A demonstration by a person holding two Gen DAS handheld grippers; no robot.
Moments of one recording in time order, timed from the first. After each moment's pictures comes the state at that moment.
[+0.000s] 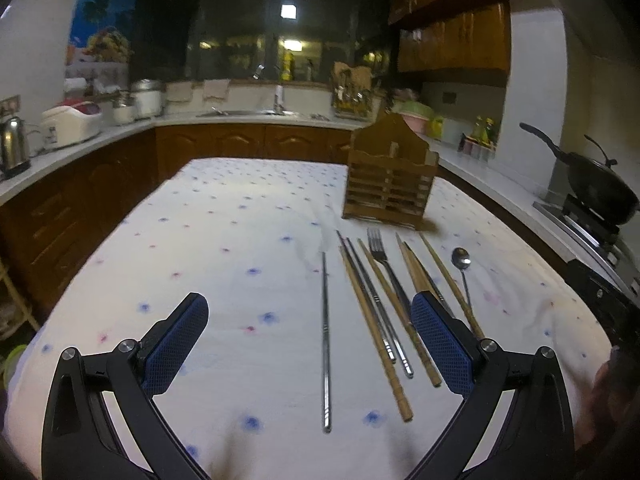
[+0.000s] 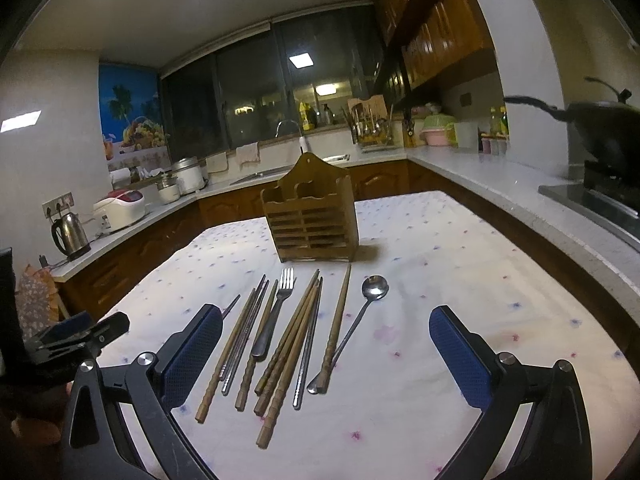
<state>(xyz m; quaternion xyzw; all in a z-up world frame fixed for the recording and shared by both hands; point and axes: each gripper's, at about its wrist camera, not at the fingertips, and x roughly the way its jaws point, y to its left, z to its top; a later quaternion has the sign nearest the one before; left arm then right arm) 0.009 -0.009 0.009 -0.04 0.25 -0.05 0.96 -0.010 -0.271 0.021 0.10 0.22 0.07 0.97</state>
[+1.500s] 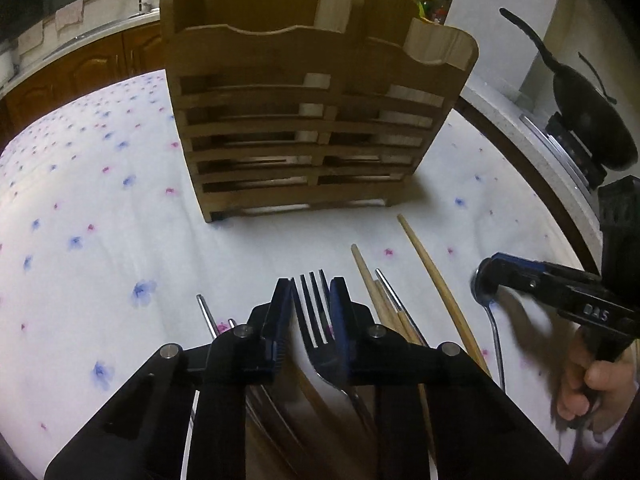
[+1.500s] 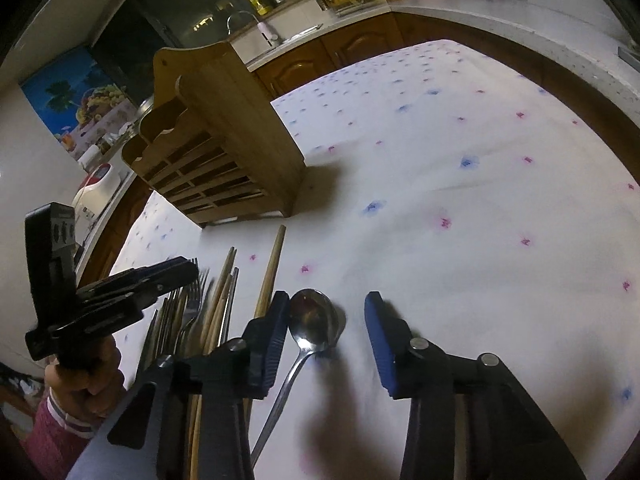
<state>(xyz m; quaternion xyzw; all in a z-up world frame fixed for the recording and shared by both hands) 0.264 -0.104 -0.046 0.03 0.46 -0.24 0.86 0.200 -0.344 -0.062 0.21 0.46 0.12 0.86</state>
